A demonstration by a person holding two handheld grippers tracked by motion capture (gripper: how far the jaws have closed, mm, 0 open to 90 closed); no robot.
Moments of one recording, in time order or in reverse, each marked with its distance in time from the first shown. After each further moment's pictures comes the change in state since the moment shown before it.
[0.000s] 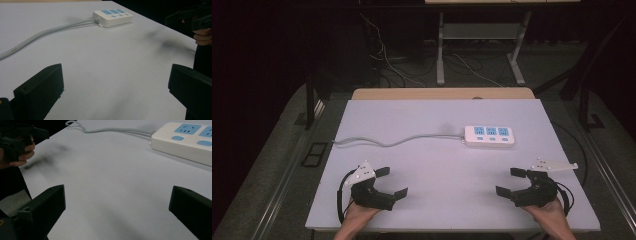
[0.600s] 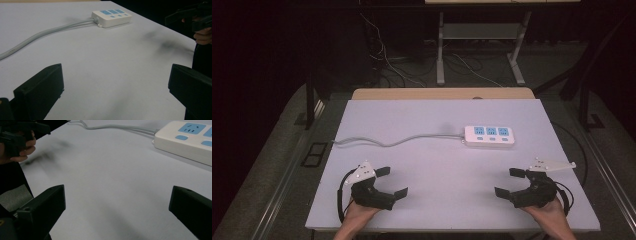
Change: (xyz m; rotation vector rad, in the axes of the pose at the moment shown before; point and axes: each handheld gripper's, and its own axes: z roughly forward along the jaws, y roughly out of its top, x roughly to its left) left arm 0.001 0.001 0.001 0.001 -0.009 0.001; right arm 0.005 0.004 0.000 0.030 -0.004 -0.023
